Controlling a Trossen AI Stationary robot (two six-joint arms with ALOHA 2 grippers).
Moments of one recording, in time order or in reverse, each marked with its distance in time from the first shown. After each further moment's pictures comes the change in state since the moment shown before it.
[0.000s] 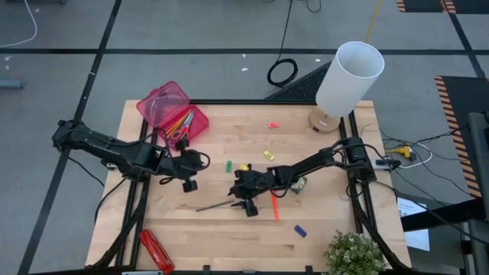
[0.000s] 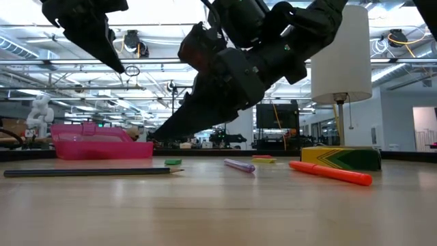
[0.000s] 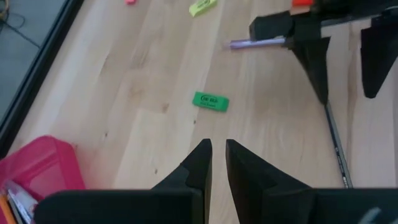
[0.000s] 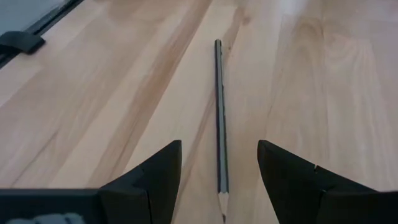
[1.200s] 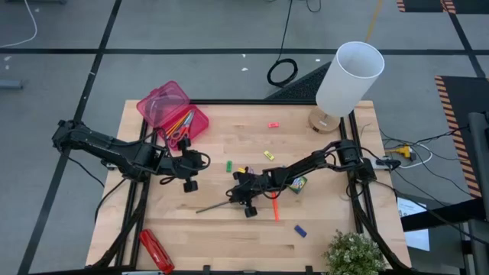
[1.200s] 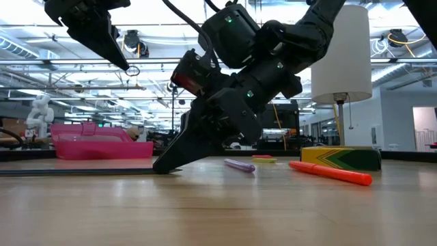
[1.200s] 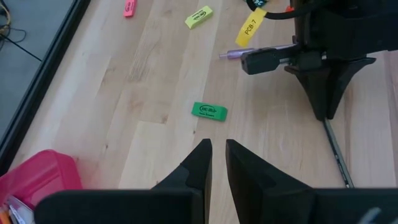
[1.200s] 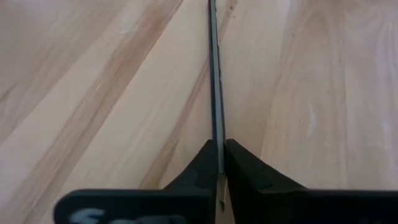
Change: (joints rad) left arm 0.002 0.000 0.000 0.036 0.001 0.047; right arm -0.009 0.091 0.041 -0.063 0.026 -0.083
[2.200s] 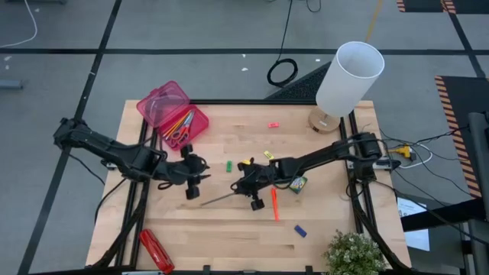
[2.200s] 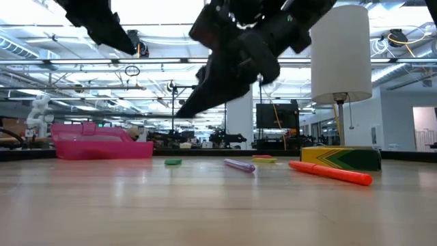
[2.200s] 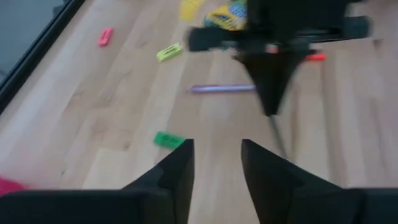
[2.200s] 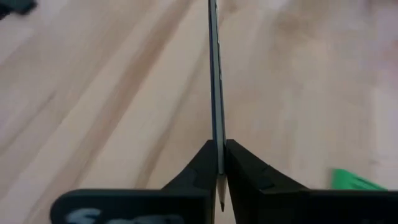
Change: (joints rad) left arm -0.080 0.004 0.000 0.137 0.001 -0.096; right arm -0.020 -0.235 -0.002 -0.250 0.026 -0.076
